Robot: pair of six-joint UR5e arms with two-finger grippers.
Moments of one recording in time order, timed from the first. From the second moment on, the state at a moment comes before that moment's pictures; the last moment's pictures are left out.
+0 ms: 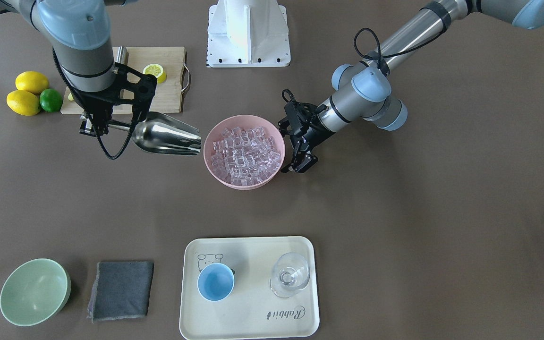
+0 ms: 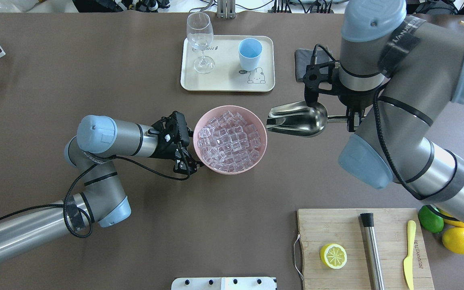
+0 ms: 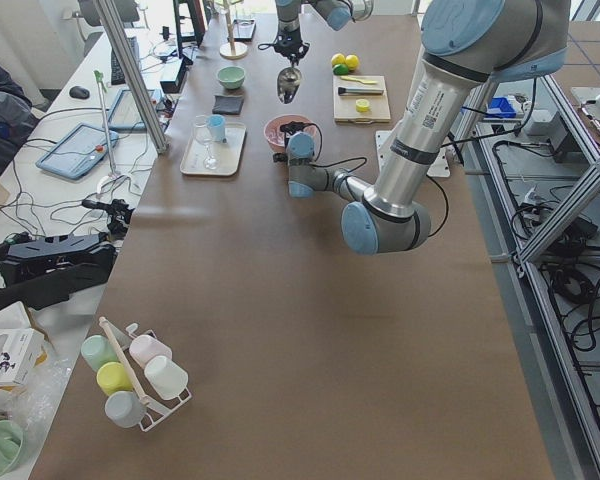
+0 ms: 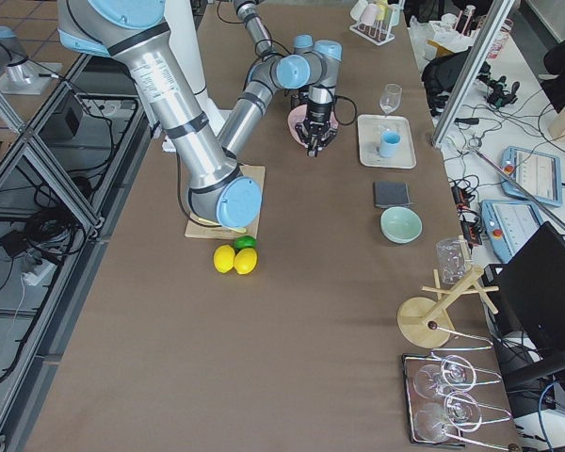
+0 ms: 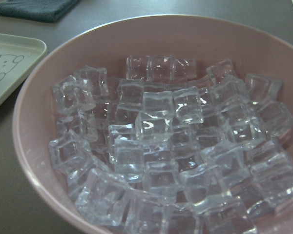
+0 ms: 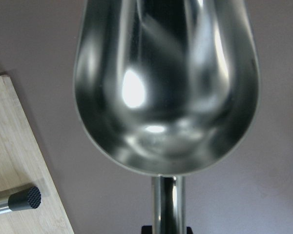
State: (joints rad) left arm -0.54 -2.13 -1.29 -2.79 -1.93 -0.13; right arm 0.79 -0.96 1.96 -2.26 1.96 -0.59
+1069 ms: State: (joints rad) left arm -0.52 -2.13 -1.30 -2.79 -1.94 -0.13; right arm 0.76 -0.57 1.66 -2.76 1.78 -0.83
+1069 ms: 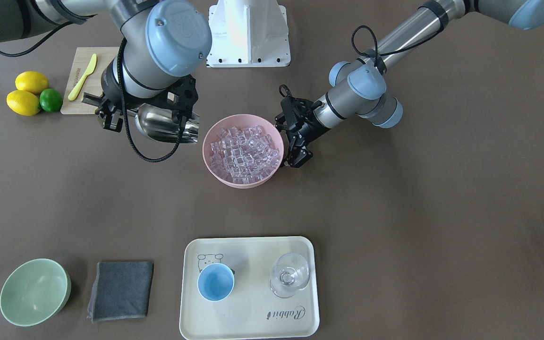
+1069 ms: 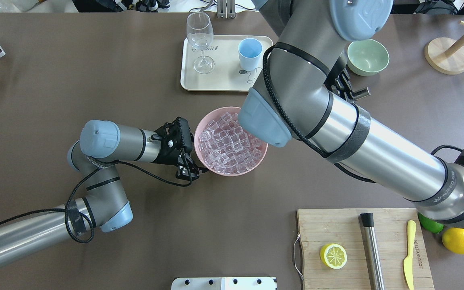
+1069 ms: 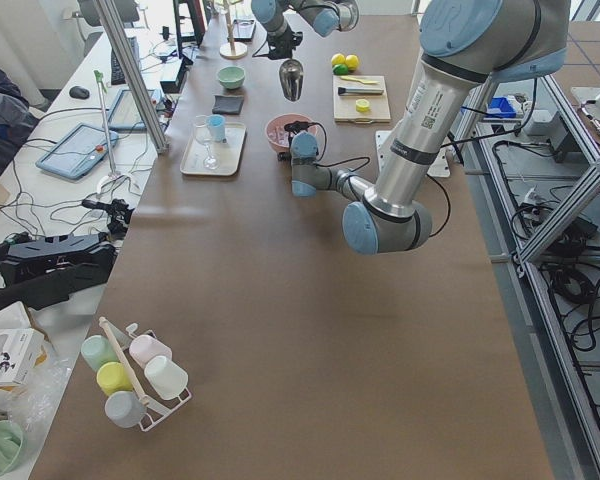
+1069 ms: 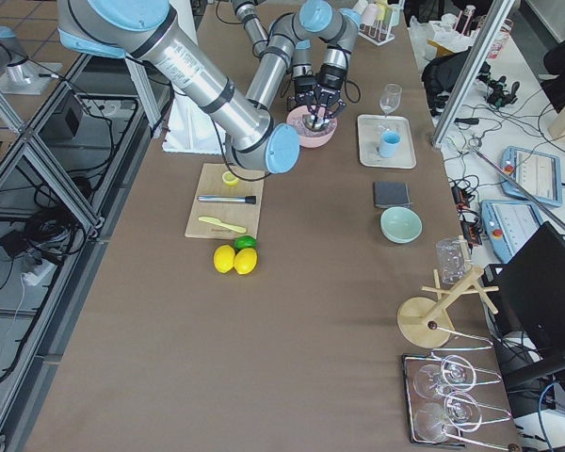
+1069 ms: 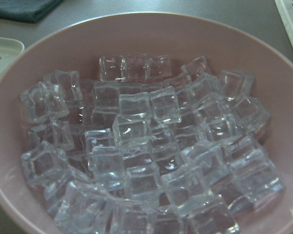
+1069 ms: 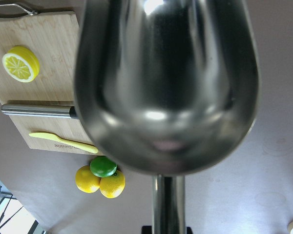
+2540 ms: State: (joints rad) left arm -0.52 -2.12 -1.30 -2.79 -1.94 -0.13; right arm 0.64 -0.56 1.60 -2.69 1.74 -0.60
